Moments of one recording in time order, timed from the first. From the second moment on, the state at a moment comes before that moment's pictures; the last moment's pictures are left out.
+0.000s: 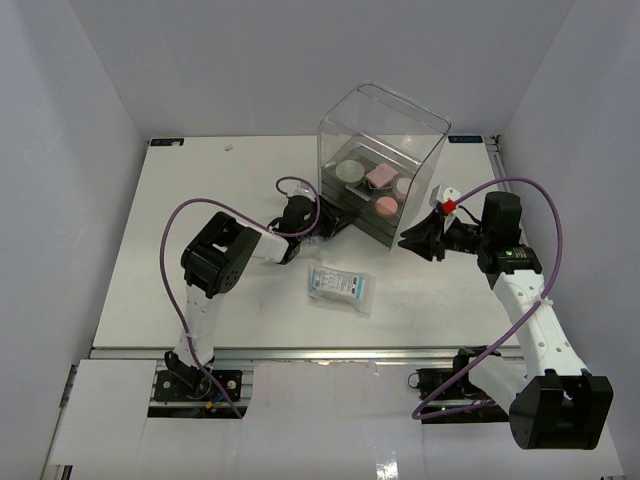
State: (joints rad) left arm -0.59 2.16 1.11 0.76 0.23 -1.30; right arm 0.04 1.00 0.81 -0.32 -1.13 -0.50
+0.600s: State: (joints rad) left arm -0.58 2.17 1.10 0.83 0.24 -1.33; right arm 0.03 1.00 0.81 -0.32 -1.14 -0.50
